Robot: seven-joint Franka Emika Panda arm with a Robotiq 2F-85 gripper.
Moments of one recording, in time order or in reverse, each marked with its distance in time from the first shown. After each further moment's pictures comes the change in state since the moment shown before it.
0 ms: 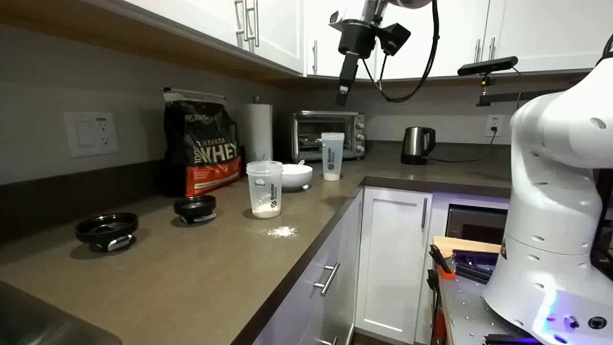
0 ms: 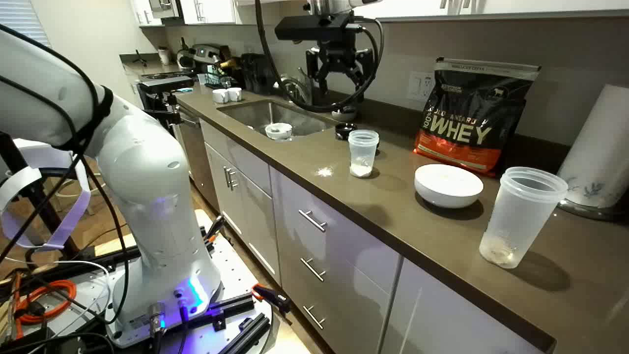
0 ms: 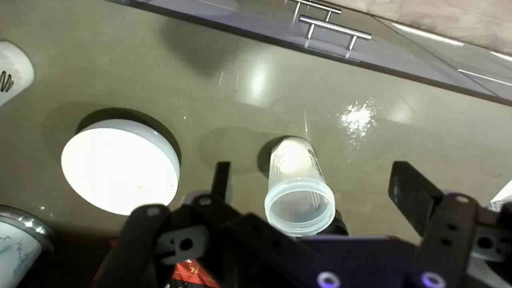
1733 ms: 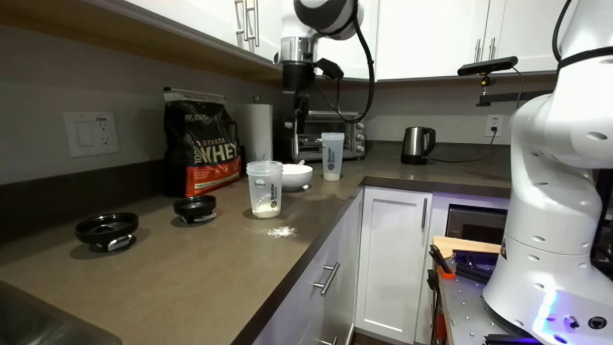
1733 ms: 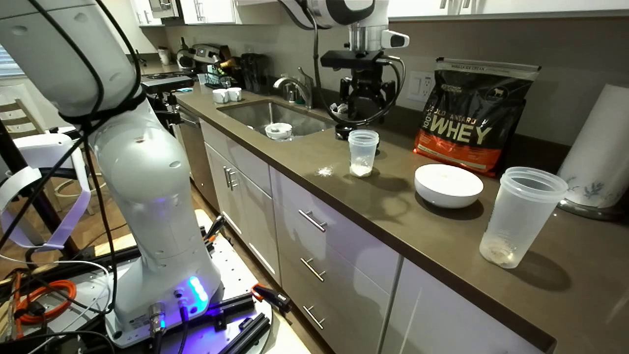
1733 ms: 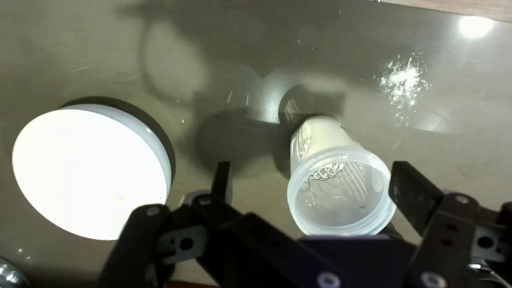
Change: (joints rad) arm 0.016 0.507 0.078 0.272 0.013 0.078 0.173
